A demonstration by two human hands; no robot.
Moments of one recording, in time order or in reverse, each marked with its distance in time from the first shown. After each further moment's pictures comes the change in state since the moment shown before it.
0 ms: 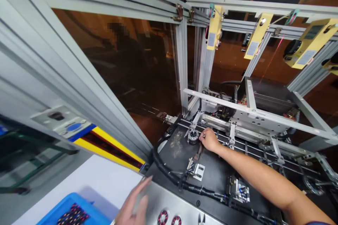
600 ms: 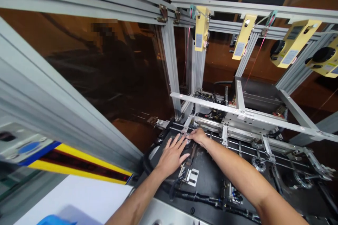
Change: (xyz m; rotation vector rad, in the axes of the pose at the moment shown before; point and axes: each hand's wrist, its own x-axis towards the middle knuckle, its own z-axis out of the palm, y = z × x) left_hand 0.142 0.070 0.121 0.521 -0.465 0.730; right_hand 0.039 -0.012 0.000 0.475 -0.125 0.368
